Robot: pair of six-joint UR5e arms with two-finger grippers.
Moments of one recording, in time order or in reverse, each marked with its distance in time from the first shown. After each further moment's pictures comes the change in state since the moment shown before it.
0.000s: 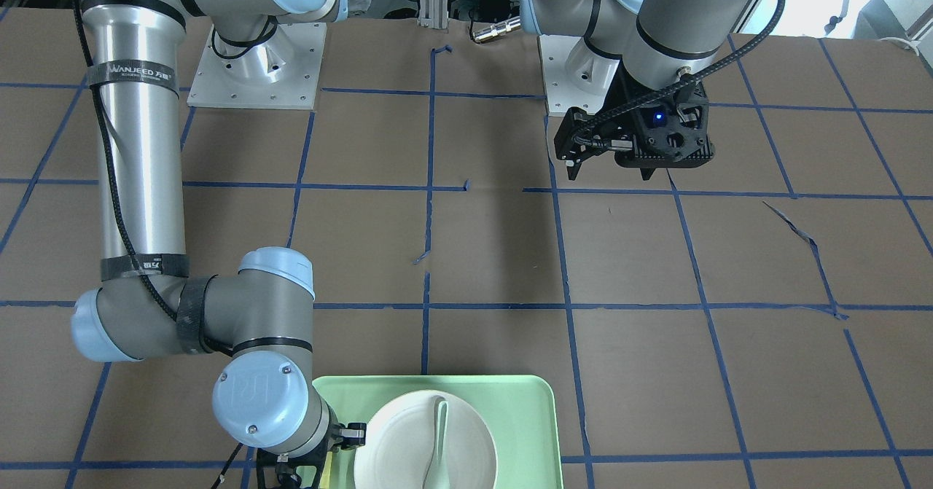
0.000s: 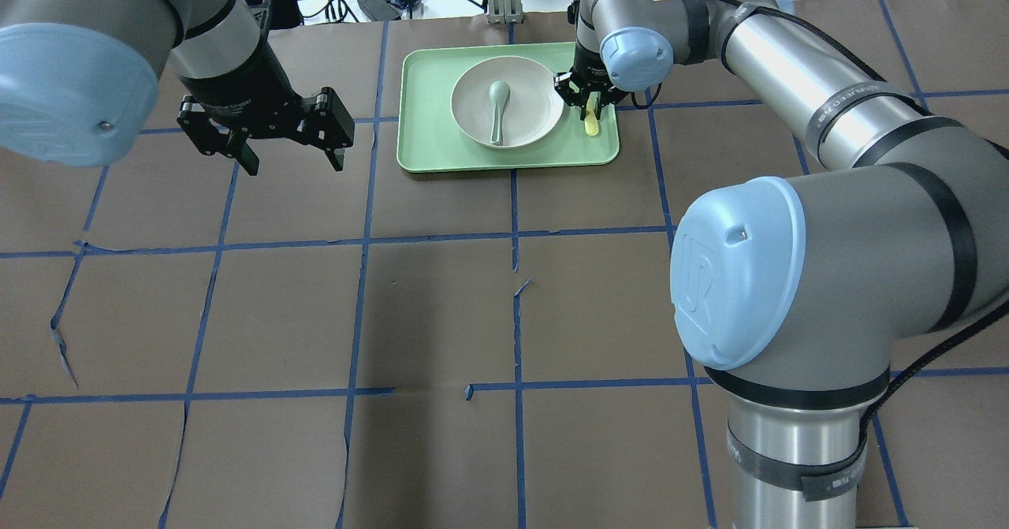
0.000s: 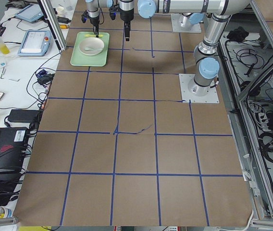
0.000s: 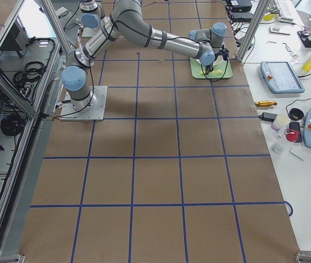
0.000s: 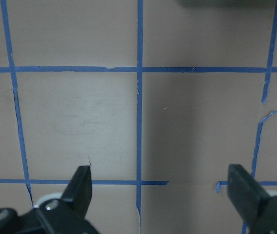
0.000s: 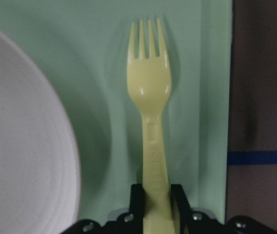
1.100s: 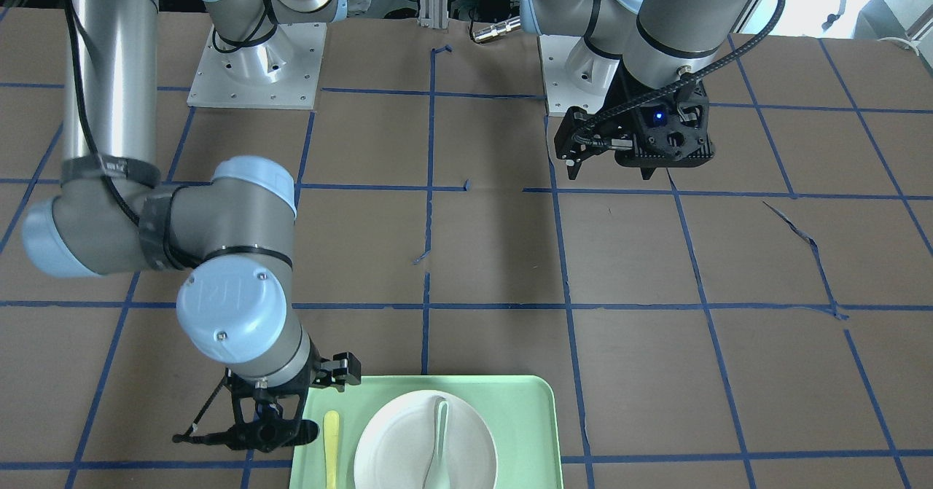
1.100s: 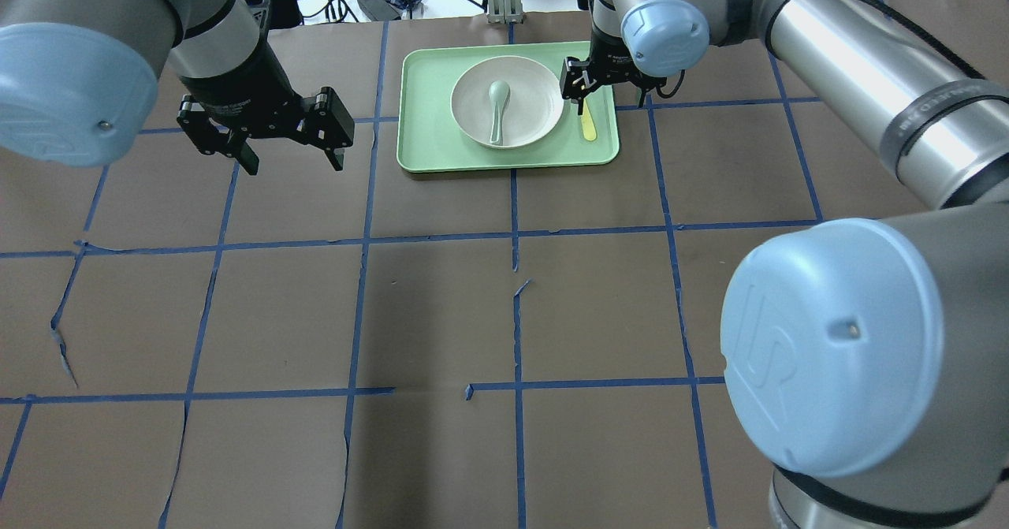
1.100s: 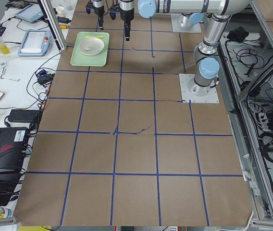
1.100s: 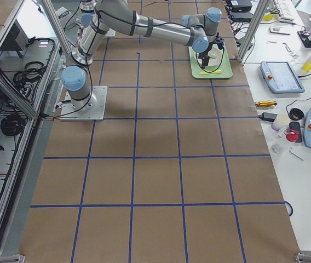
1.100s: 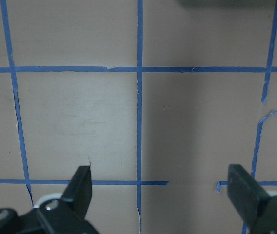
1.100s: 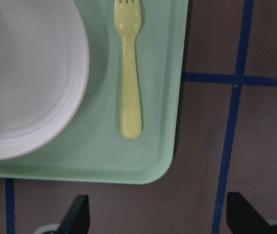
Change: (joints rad) left arm 0.000 0.002 0.000 0.000 0.000 0.002; right arm -0.002 -0.273 0.191 0.099 -0.039 -0.092
